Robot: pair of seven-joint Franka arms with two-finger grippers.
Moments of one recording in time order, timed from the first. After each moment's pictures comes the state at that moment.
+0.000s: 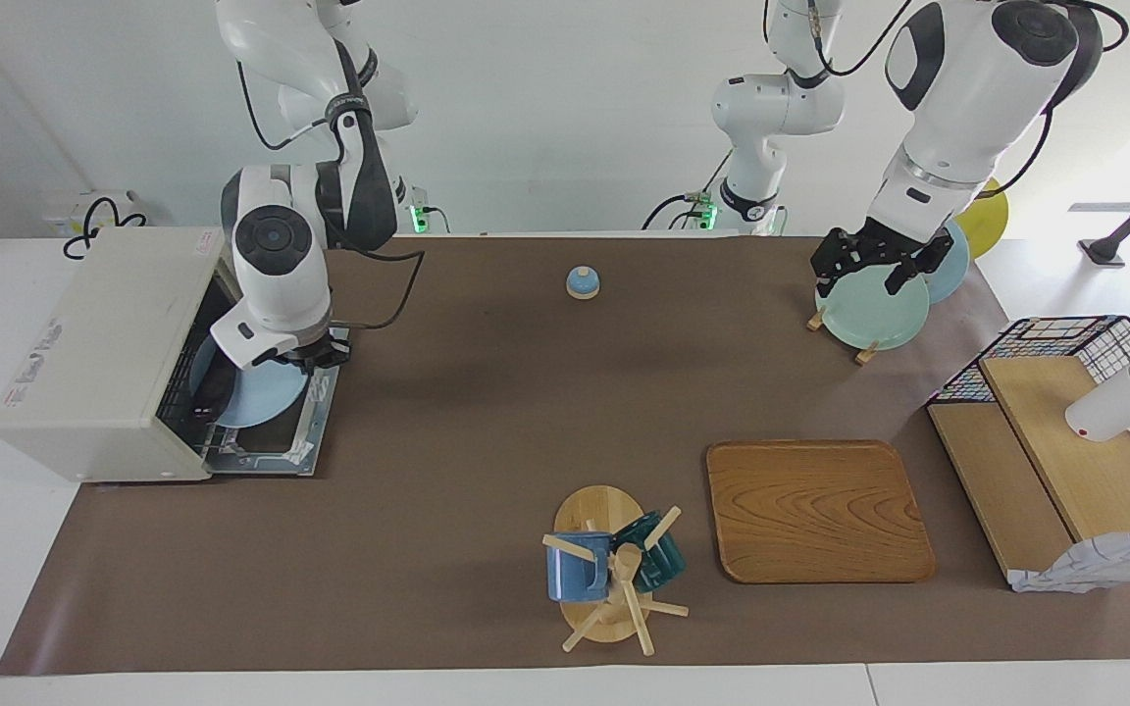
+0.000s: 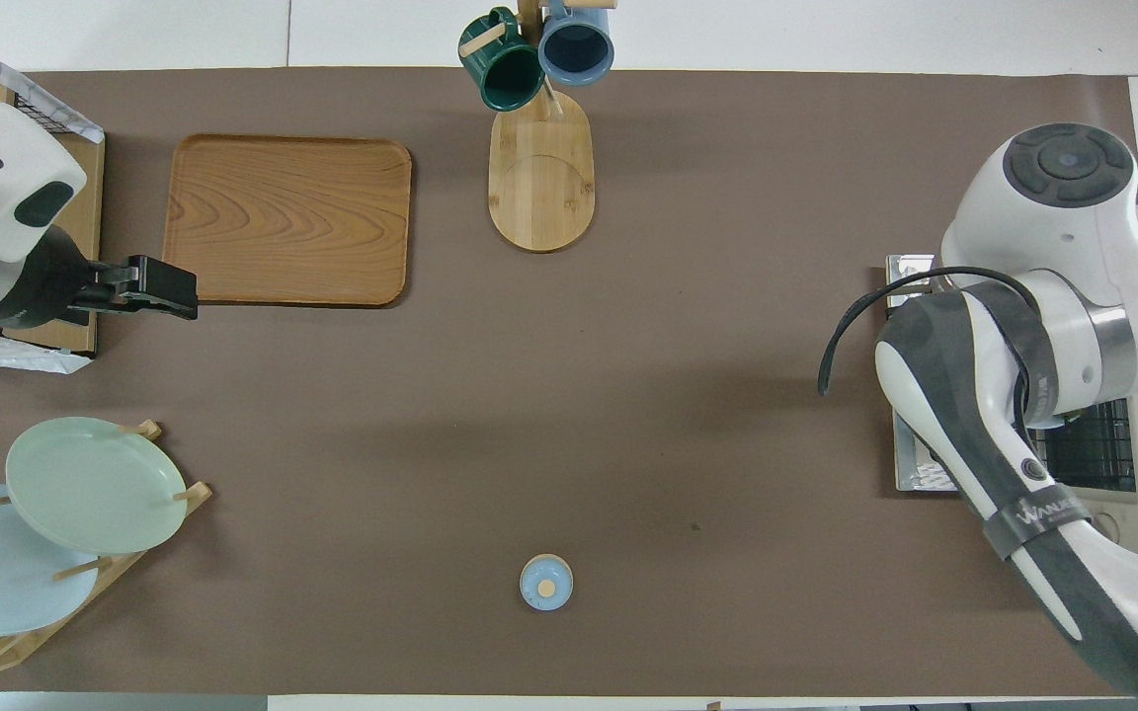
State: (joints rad) left arm -0.11 -0.02 -0.07 -1.68 -0.03 1.65 -0.15; right arm 0.06 0.17 0.03 -1.88 -0.24 1.81 0.21
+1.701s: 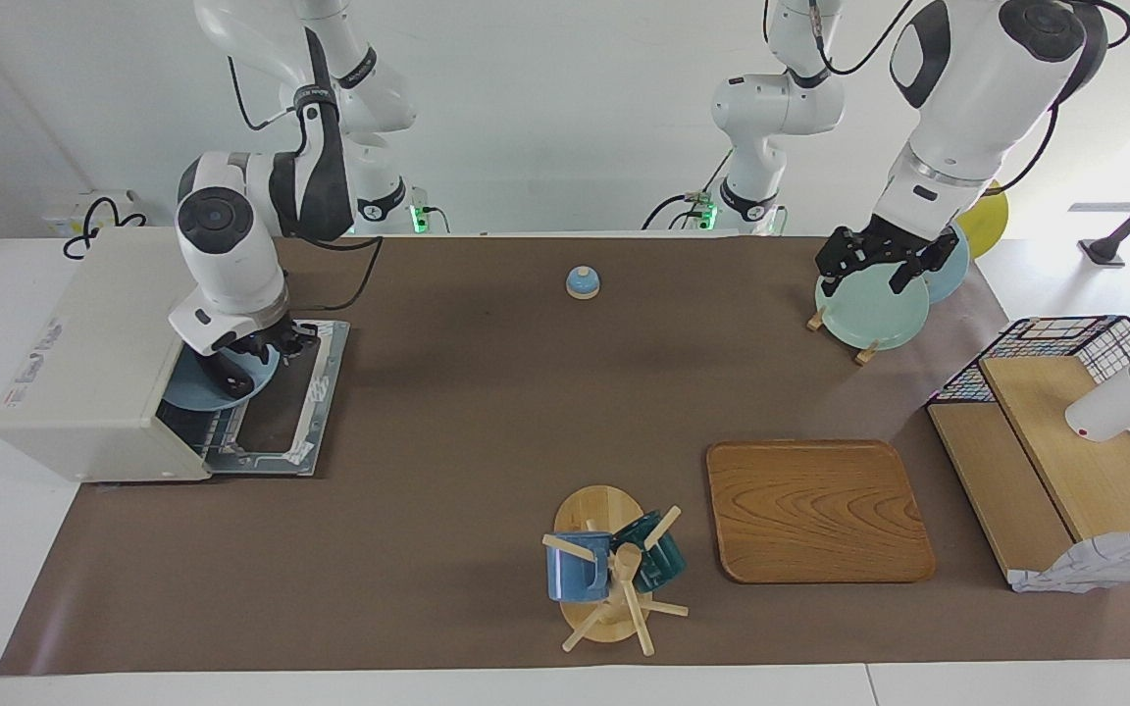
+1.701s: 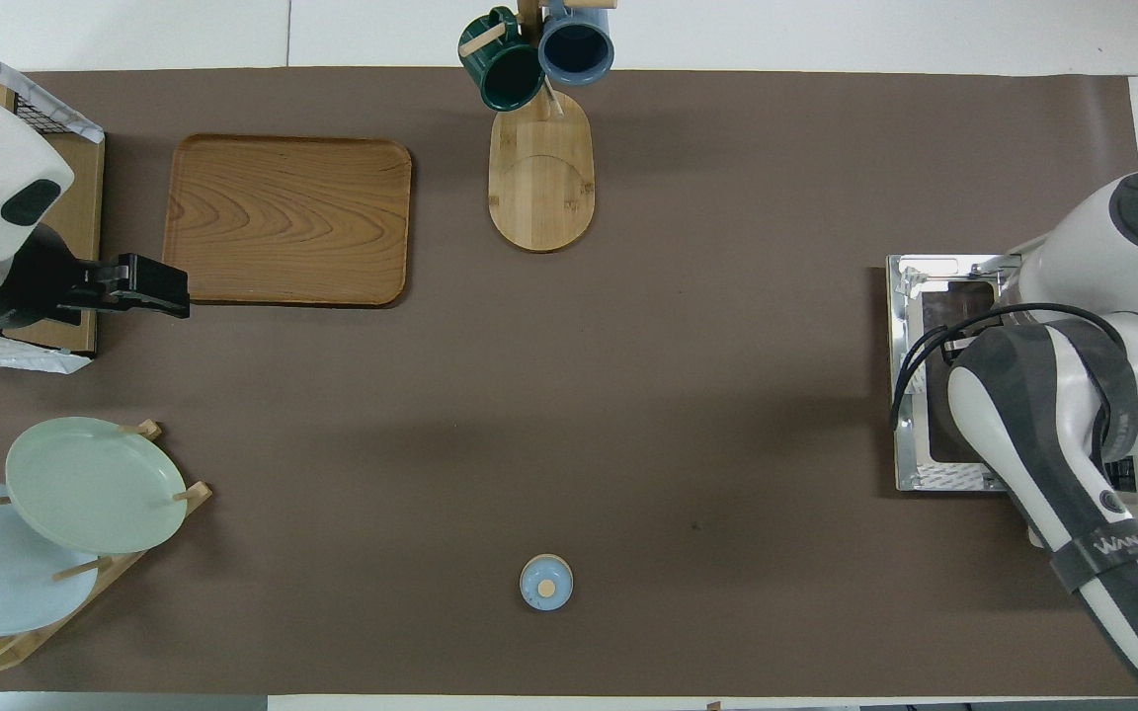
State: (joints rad) left arm -0.10 -0.02 -0.07 -1.68 -0.03 1.65 -0.15; right arm -0.03 0.08 0.05 -1.99 -0.22 1.89 0.06
